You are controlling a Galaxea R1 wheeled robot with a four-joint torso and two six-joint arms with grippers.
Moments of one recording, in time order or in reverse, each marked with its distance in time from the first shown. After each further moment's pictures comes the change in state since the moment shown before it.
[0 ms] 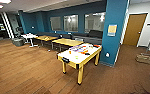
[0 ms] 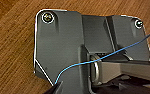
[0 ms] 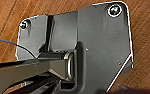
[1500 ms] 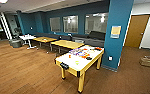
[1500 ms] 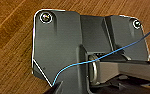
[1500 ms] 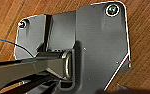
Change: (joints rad) left arm 0.001 0.005 0.002 0.000 -0.003 0.000; right arm -0.002 -0.001 -0.004 0.000 -0.002 -0.001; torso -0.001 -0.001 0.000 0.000
